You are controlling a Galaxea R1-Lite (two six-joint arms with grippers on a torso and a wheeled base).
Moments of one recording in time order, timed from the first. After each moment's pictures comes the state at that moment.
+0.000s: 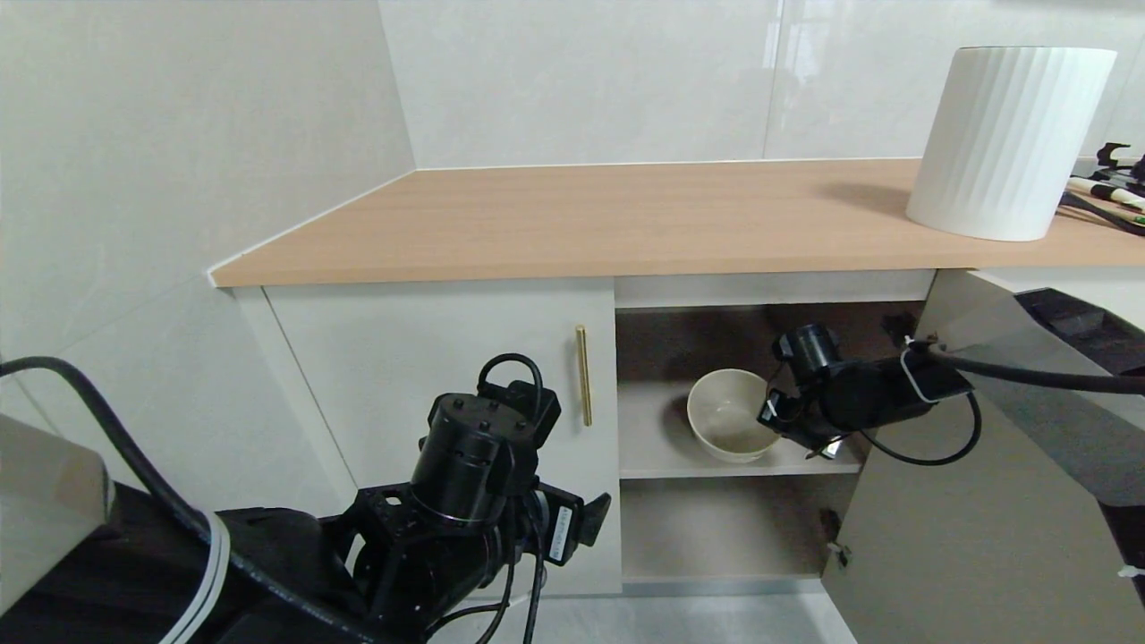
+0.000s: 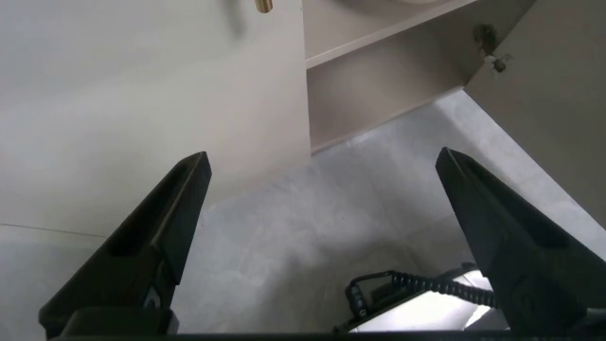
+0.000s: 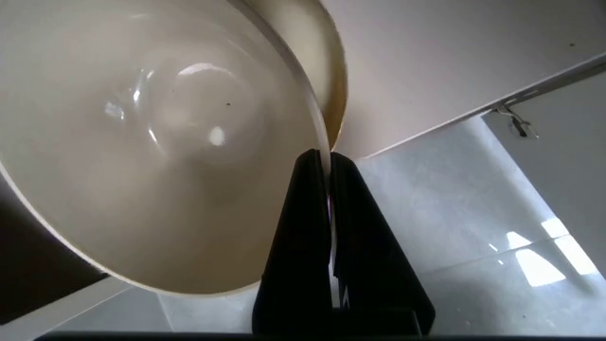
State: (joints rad) left arm -0.75 1.84 -0.70 -0.55 0.30 -0.19; right arm 0.28 2.40 -1.52 -0.02 -0.20 0.74
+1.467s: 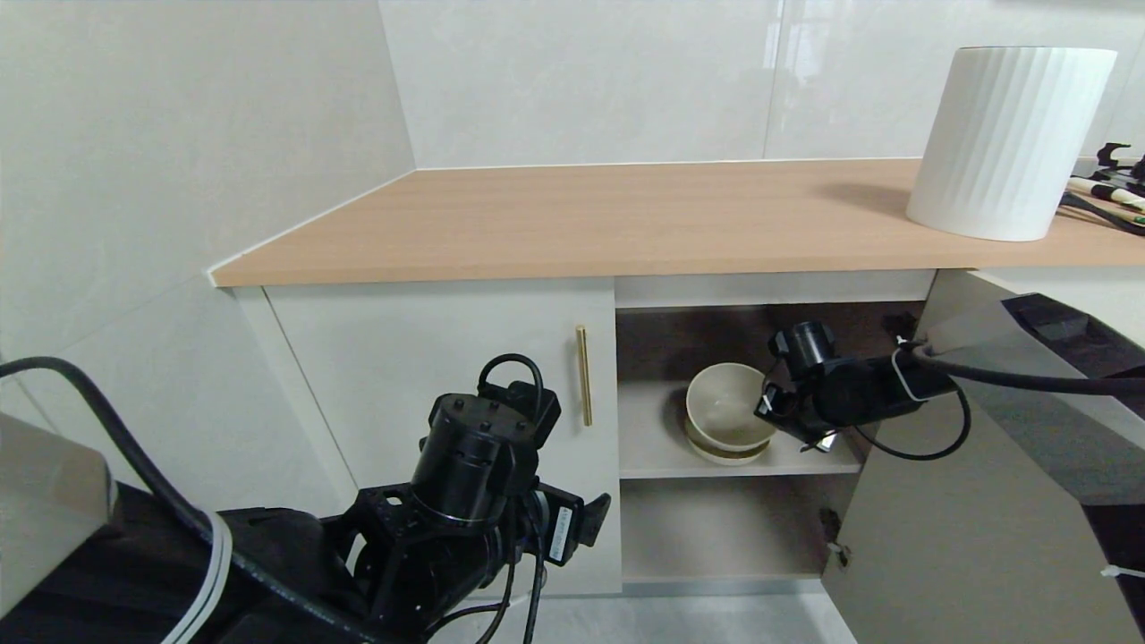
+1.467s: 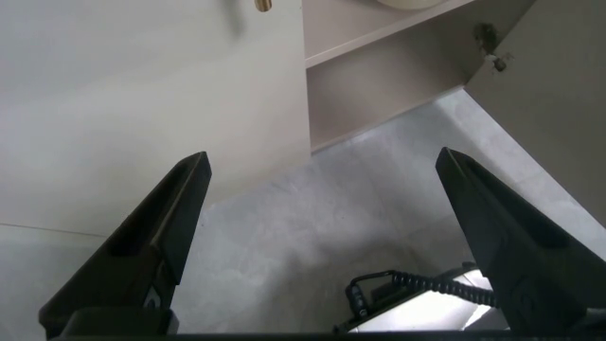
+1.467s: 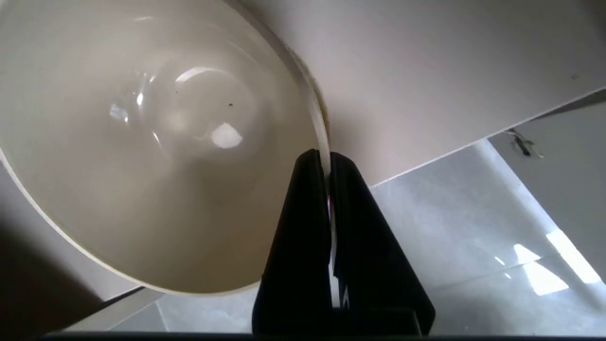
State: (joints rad) left arm -0.75 1.84 -0.70 -0.55 0.30 -0.19; right arm 0.27 2.44 -1.59 -0.02 -0.22 0.74
